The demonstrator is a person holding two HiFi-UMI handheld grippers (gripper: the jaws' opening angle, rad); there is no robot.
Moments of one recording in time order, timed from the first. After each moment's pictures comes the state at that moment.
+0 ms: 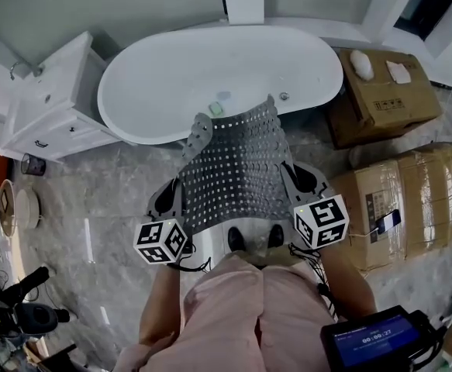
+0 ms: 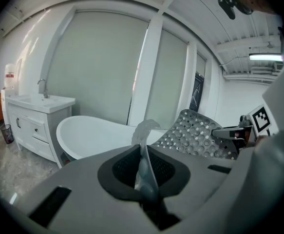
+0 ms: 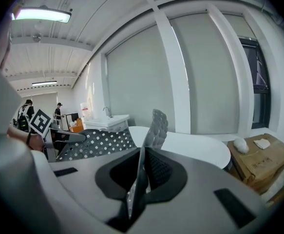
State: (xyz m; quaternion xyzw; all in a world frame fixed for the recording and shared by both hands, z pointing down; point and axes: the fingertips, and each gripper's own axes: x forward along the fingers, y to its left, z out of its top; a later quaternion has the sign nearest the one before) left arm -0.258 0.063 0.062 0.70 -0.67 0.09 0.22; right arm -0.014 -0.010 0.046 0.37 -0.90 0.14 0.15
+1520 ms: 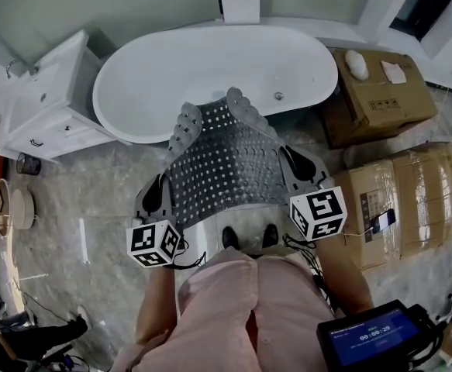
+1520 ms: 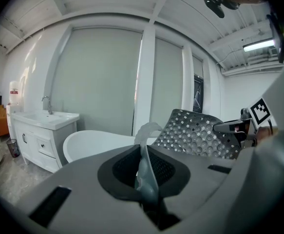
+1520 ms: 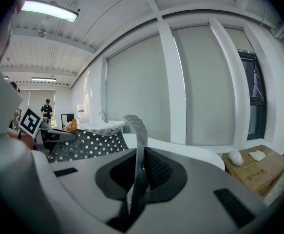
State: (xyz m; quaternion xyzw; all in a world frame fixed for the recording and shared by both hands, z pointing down) left arm -0.267 0.065 0.029 0.69 -0.70 0.09 0.14; right arm -0.011 -0.030 0.016 0.40 -0.90 0.09 0.13
